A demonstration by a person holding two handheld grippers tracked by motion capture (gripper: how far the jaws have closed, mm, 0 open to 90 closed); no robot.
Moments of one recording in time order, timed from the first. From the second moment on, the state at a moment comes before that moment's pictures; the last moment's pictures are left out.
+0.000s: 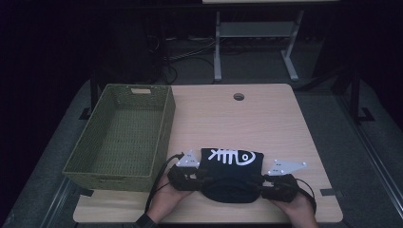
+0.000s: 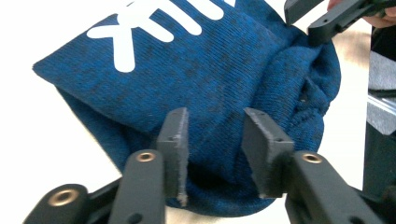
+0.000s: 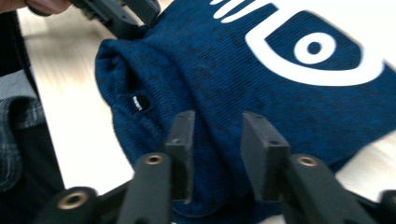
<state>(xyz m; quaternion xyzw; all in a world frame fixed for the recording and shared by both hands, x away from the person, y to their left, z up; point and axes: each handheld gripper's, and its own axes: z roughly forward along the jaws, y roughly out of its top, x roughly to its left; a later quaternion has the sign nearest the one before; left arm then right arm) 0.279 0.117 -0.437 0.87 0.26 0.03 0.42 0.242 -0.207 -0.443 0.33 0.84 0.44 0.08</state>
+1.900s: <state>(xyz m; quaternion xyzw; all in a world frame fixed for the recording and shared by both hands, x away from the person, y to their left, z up) 0.314 0.107 -0.470 0.85 0.36 0.04 0.39 0.253 -0.284 -0.482 0.48 0.79 0.34 0.19</state>
